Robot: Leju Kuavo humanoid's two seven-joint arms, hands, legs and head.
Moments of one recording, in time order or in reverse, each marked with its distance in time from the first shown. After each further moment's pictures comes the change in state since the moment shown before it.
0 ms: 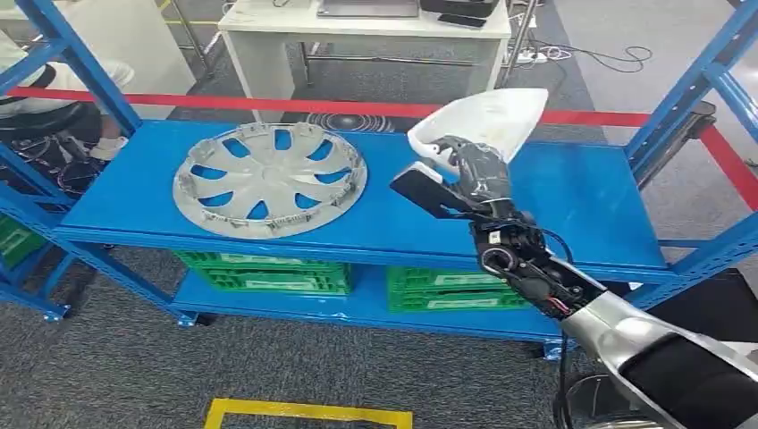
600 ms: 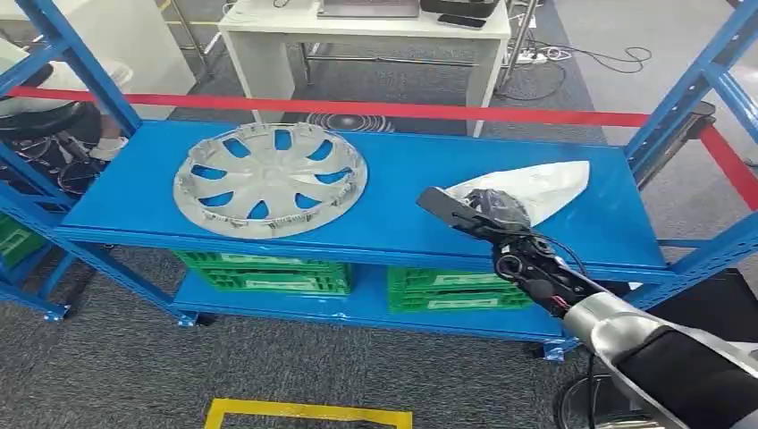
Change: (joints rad) left arm -0.002 -0.004 0.000 0.000 -0.041 -0.016 0.003; right arm -0.022 0.000 0.005 0.404 -0.059 0.224 0.242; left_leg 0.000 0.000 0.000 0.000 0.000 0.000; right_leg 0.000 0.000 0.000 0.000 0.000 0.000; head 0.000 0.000
